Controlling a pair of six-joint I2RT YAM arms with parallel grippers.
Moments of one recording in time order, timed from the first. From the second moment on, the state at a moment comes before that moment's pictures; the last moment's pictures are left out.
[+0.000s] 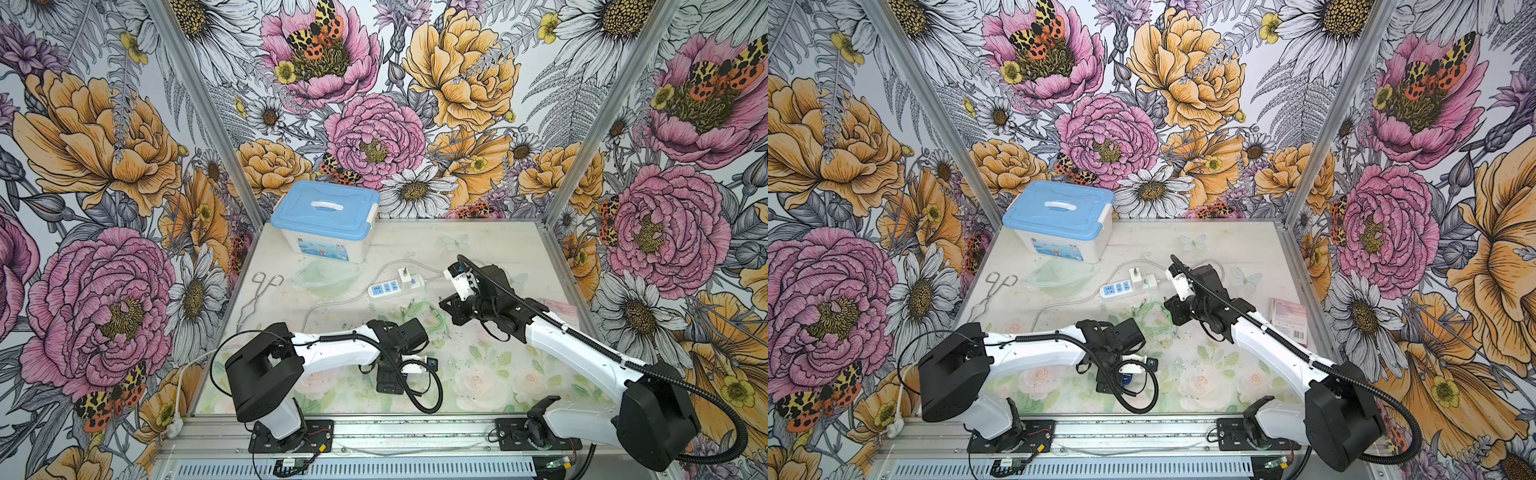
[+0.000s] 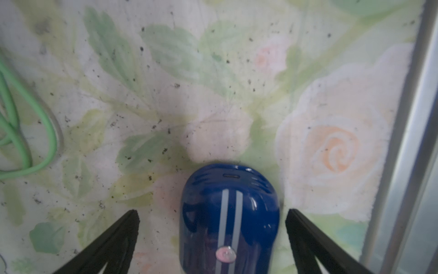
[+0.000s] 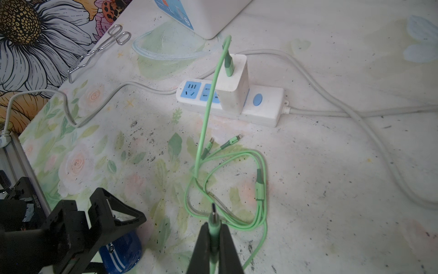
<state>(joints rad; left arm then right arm) -1.06 1.63 0.95 -0.76 -0.02 0.63 0.50 1.26 0.82 -0.32 -0.31 0.12</state>
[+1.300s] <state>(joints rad) -1.02 1.63 0.94 -0.84 0.04 0.59 0.46 1.26 0.80 -0.32 -0.34 0.13</state>
